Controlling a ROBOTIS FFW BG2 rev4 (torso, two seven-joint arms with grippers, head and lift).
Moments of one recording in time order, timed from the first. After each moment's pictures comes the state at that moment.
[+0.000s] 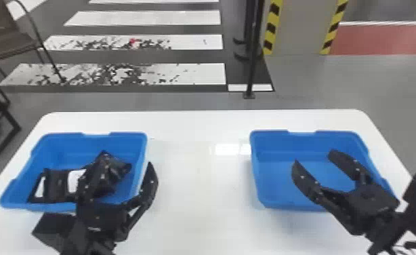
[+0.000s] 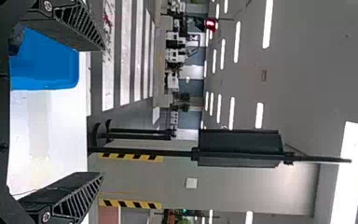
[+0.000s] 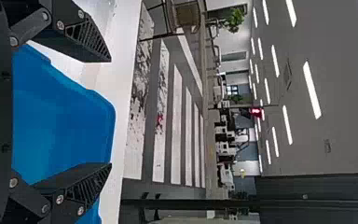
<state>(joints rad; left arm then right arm) 0.54 0.08 -0.03 -1.94 0.08 -0.28 -0.02 0.51 -0.19 -0.07 -2.20 -0.24 0.27 0.33</state>
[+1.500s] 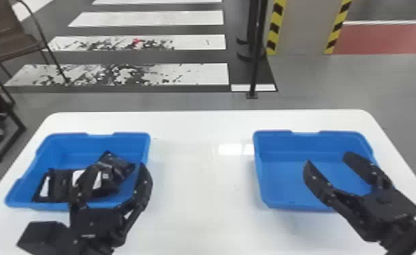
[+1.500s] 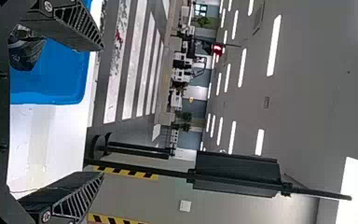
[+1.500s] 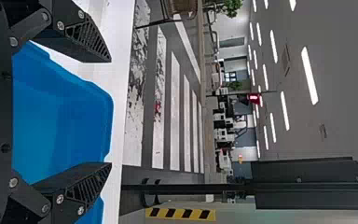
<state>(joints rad) 0.60 0.07 -0.04 -2.00 0.15 -0.28 0.04 0.57 -0.18 -0.08 -2.28 -0.25 0.28 0.27</state>
